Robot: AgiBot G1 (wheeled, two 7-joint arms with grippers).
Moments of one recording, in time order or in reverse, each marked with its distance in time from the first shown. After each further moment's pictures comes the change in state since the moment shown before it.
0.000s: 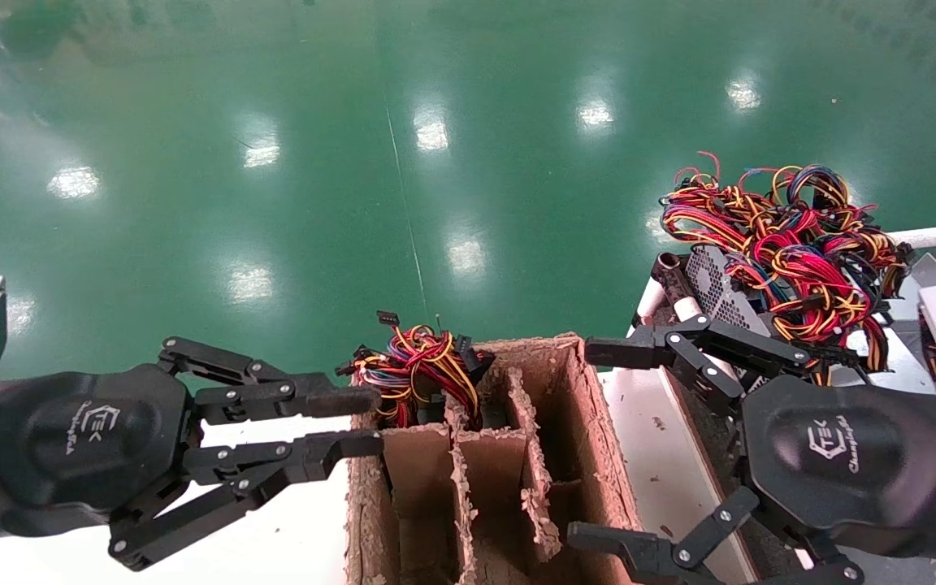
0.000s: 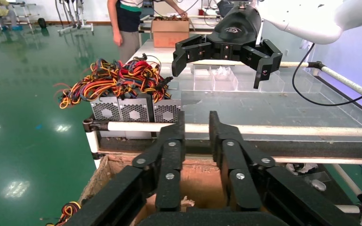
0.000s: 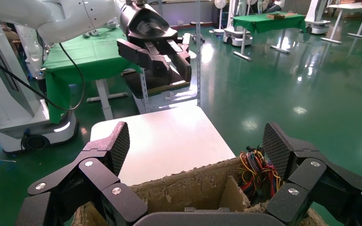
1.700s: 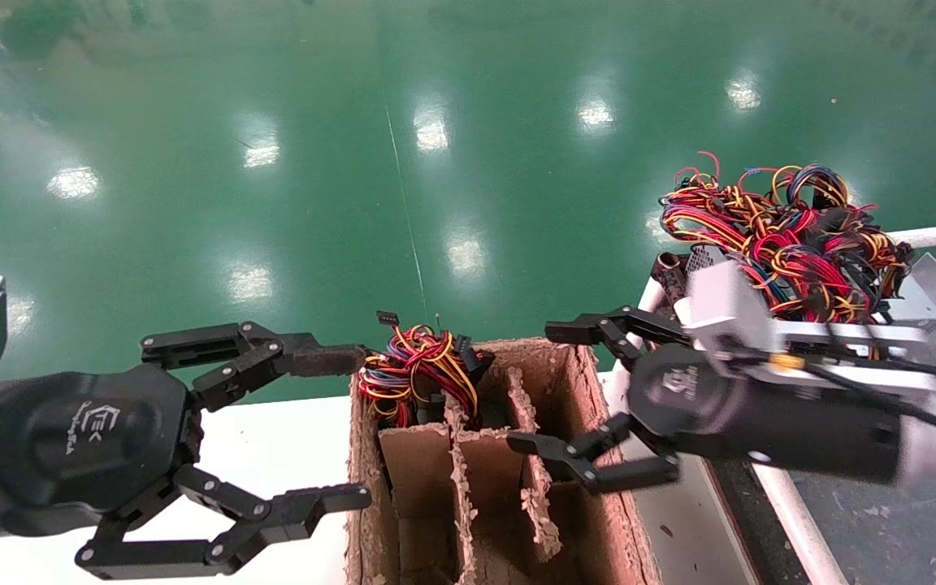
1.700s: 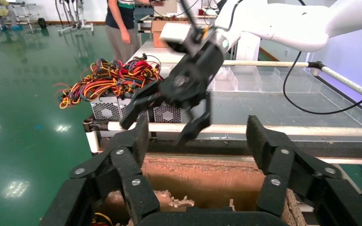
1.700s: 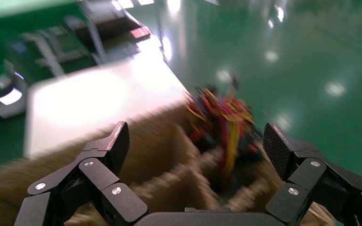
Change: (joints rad) left arm -0.001 0.000 0.002 0.001 -0.001 0.000 0.001; right arm 0.133 -0.174 -0.159 -0.099 -0.333 0.194 0.069
